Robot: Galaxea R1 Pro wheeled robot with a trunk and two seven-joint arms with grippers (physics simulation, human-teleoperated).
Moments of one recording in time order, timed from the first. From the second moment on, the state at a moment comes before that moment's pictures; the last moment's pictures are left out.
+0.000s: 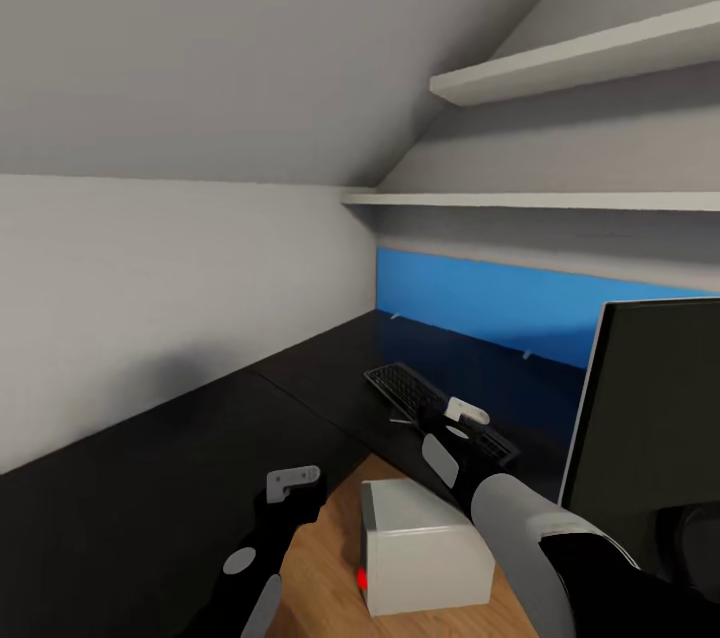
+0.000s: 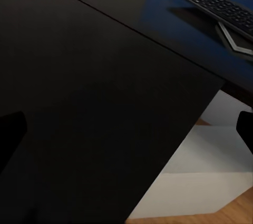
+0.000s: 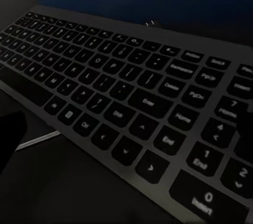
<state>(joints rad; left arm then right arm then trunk) -0.19 -0.10 -0.28 -1.22 0.27 0.19 0.24 -0.90 0.17 0.01 -0.22 -0.37 -0.07 -0.41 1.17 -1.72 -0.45</state>
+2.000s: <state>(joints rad) -0.19 -0.11 -0.28 -1.21 0.26 0.19 0.24 -0.89 0.17 0.02 -0.22 -0.36 -0.19 -0.41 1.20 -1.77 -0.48</state>
